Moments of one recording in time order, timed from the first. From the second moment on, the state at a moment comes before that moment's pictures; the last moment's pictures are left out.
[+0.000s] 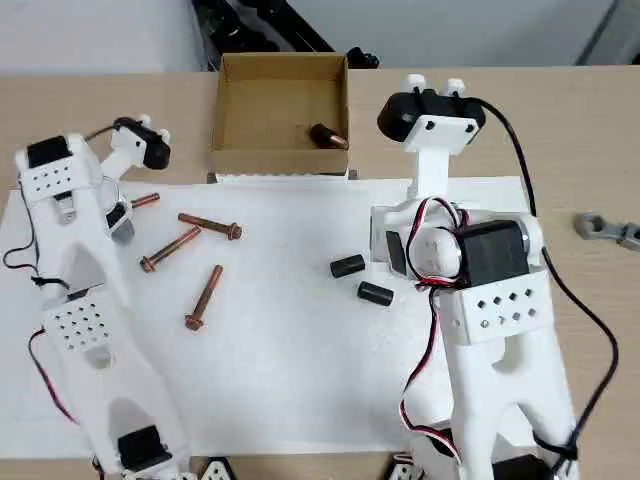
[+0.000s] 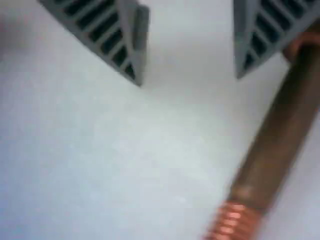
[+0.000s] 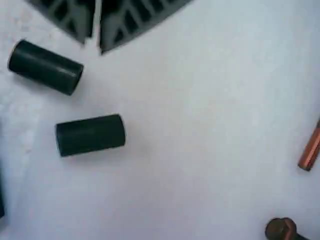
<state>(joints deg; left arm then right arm) -25.1 50.5 -47.8 96.0 -53.6 -17.8 -27.4 2.7 91.6 -14.1</state>
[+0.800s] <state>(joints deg) -24.0 55.9 -66.8 99.1 -57.4 -17.8 -27.5 7.1 91.6 -14.1</state>
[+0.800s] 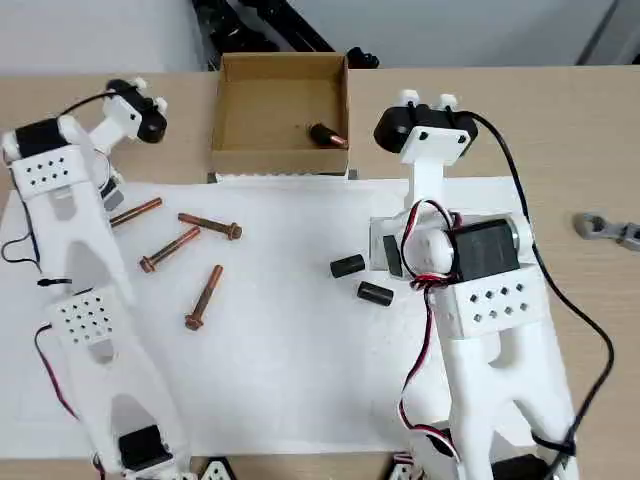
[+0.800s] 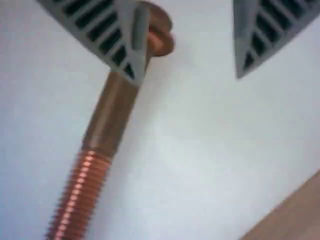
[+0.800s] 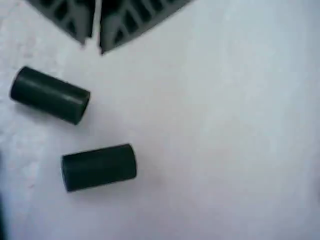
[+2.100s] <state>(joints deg) -23.6 56.7 -53.8 98.1 -58.7 -17.8 -27.5 7.1 91.6 -14.1</state>
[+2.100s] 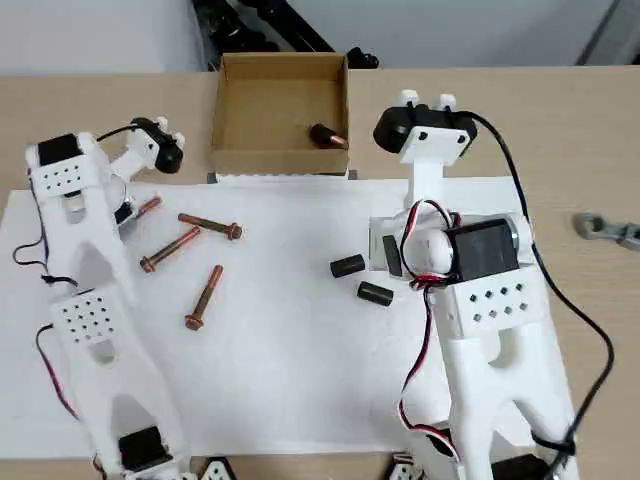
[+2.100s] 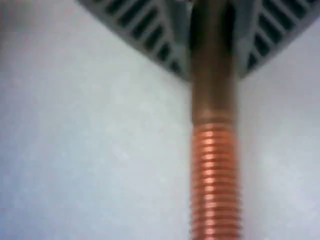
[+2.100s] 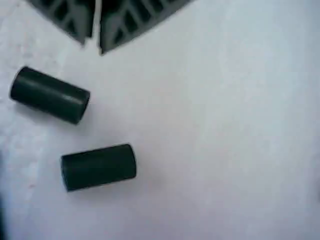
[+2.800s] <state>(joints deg) -21.6 25.7 -34.7 99.2 -60.7 -17.7 -29.1 7.2 90.8 -14.1</state>
